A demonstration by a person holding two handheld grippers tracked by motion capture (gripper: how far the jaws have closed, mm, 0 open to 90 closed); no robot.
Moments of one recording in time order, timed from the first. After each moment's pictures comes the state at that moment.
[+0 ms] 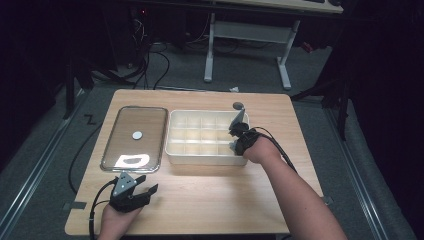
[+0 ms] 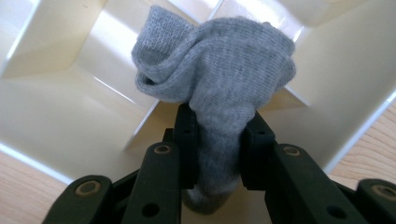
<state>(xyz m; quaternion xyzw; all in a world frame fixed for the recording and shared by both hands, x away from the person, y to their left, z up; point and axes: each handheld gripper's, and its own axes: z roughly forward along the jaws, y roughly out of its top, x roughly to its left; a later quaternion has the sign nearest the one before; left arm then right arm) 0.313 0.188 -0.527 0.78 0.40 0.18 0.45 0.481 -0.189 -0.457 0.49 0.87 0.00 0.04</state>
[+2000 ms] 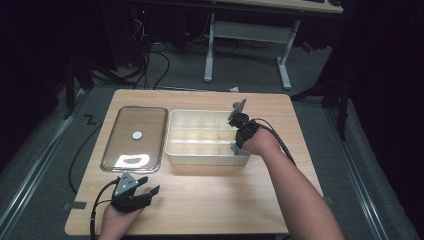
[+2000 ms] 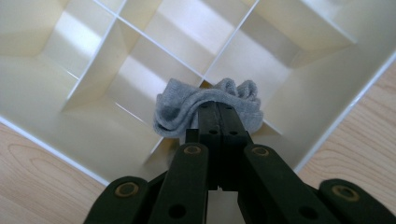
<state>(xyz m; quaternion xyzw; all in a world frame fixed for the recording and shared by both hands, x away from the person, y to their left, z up) 0.313 0.187 -0.528 0.78 0.39 0.16 0.45 0.496 -0.188 -0.432 0.49 0.87 0.04 0.03</state>
